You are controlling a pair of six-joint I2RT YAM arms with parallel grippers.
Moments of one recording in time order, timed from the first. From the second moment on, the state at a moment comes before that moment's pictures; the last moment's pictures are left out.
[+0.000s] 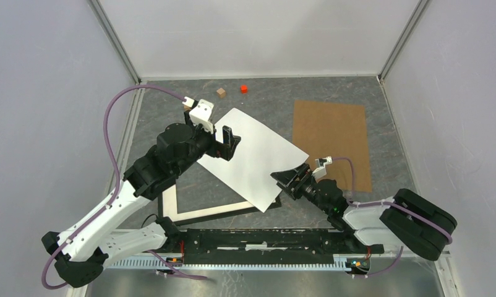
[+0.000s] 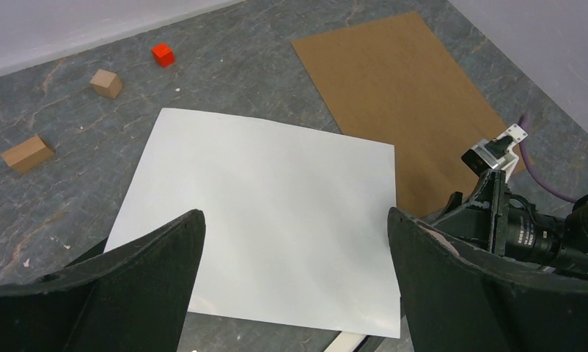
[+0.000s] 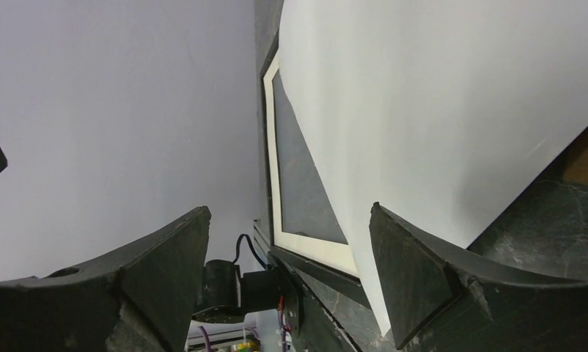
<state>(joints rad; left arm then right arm) -0.81 0.91 1.09 -0.43 -0.23 -0.18 0.82 1.26 0.02 1.07 0.08 1.38</state>
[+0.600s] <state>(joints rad) -0.81 0.91 1.09 -0.43 -0.20 -0.18 0.74 1.06 0.02 0.60 0.04 1.19</state>
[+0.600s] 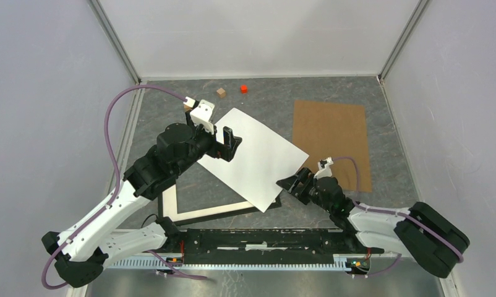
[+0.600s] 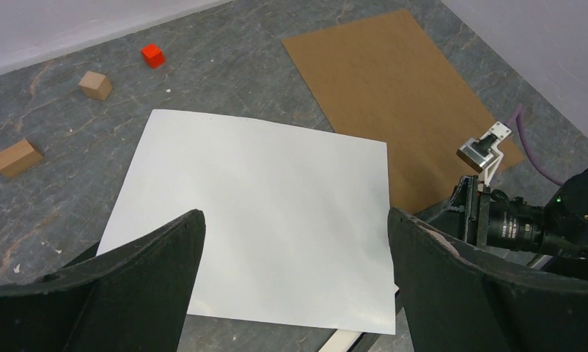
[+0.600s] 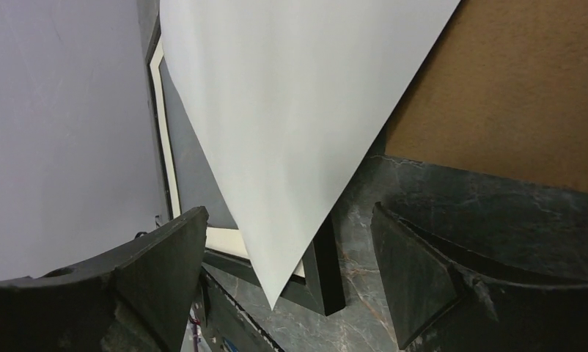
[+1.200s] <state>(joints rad) -0.81 0.91 1.08 -0.43 -0.18 -0.18 0.63 1.55 0.03 1.15 -0.03 1.29</state>
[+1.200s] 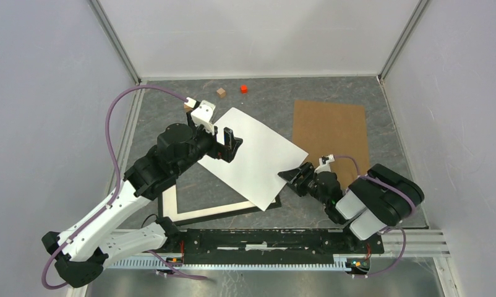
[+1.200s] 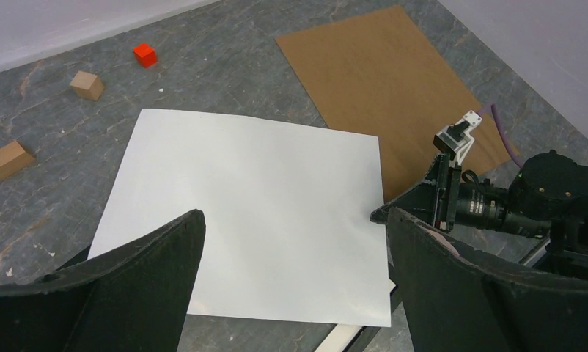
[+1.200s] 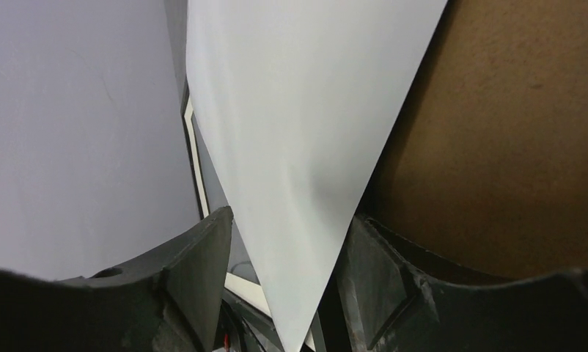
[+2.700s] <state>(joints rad) -0.81 0.76 1.55 -0.47 -0.09 -0.26 0.90 1.65 1.46 0.18 -0.40 0.53</state>
